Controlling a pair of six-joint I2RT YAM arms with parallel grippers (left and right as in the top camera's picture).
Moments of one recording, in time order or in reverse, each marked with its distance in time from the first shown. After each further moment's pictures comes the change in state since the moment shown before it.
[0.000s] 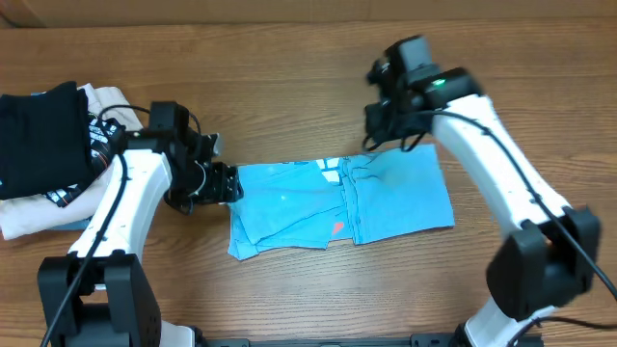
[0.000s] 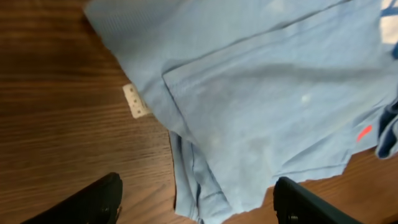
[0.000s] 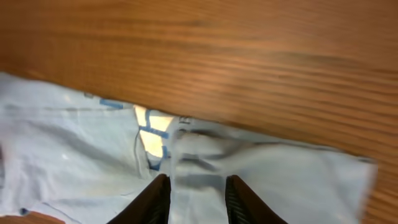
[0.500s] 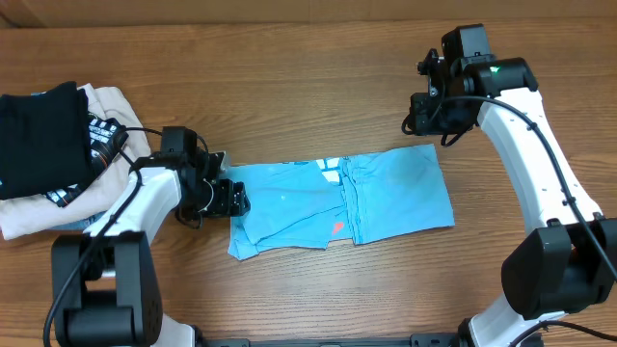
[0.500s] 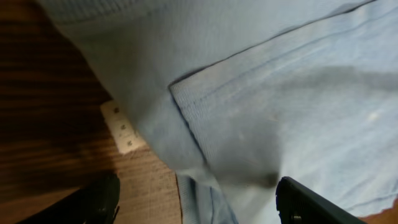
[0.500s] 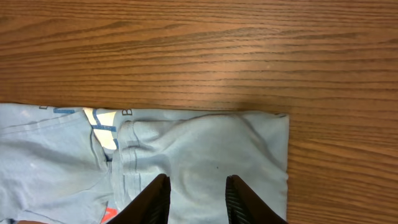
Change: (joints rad) left arm -0.003 0.063 -0.199 0.274 0.035 -0.003; right arm -0.167 -0.020 0.015 -0.097 0.002 0.000
